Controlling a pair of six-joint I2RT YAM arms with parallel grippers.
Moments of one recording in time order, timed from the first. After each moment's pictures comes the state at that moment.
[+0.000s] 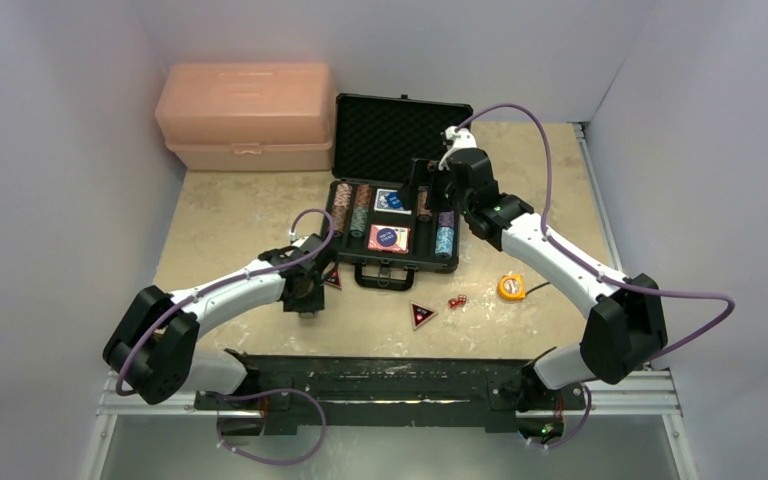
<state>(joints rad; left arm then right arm) -0.64 1.35 0.70 -0.68 -0.26 -0.70 0.54 1.45 1.16 -0.19 0.03 0.44</state>
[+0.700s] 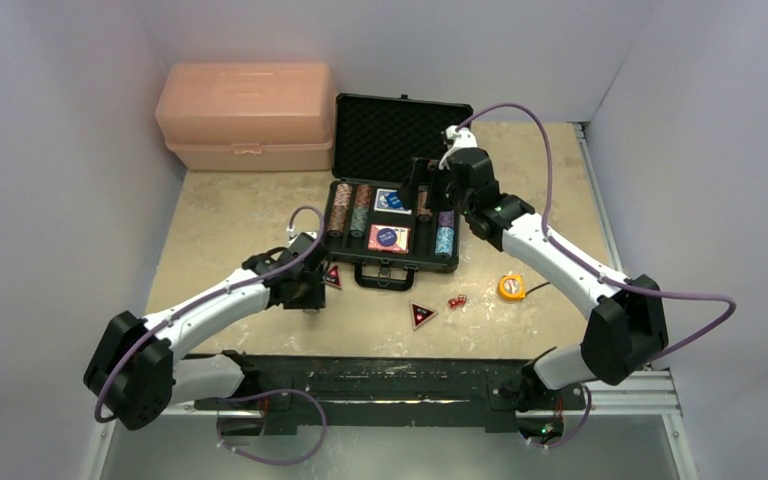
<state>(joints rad) -0.64 1.24 0.70 -0.67 -0.19 -0.66 0.54 1.45 1.16 -0.18 0.03 0.44</state>
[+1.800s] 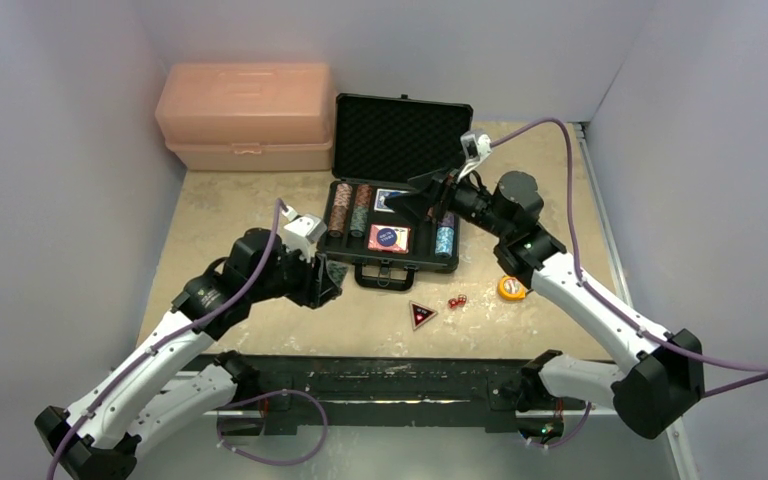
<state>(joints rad) -0.64 0.77 0.80 -0.65 0.21 -0.32 0.54 1.17 0.94 0.28 -0.42 0.47</state>
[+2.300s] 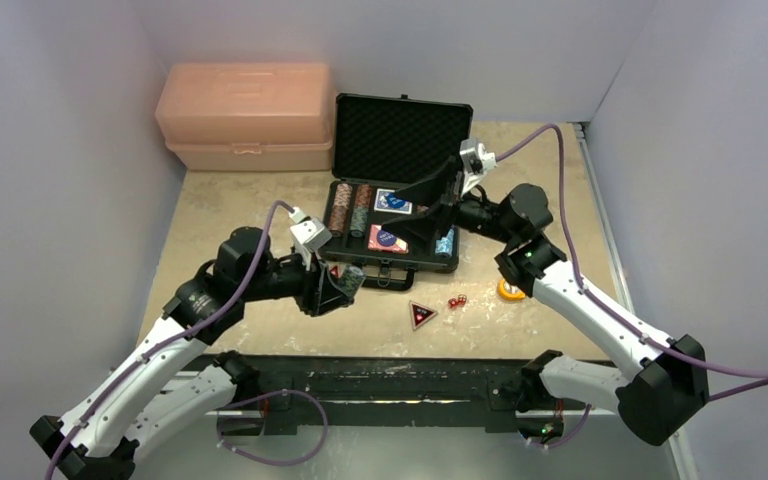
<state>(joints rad) -0.64 0.73 0.81 -0.55 0.52 -0.24 0.56 1.12 0.87 0.50 -0.67 0.52</state>
